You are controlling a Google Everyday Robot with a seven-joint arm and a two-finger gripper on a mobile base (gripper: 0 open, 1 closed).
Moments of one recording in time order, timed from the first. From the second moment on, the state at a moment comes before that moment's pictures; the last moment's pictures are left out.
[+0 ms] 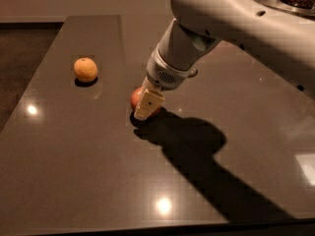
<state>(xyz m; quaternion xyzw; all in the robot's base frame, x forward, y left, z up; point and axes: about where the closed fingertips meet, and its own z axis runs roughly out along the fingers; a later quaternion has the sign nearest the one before) 0.521 0.012 0.869 -0.62 0.74 0.13 0.20</state>
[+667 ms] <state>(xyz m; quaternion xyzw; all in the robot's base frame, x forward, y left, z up) 0.552 0.061 0.891 -0.62 0.75 0.12 0.21</state>
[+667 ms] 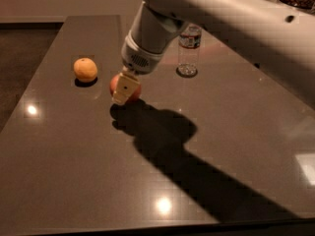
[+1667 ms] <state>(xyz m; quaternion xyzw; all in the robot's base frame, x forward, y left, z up) 0.602 0.122 0.874 -0.60 0.77 0.11 0.20</state>
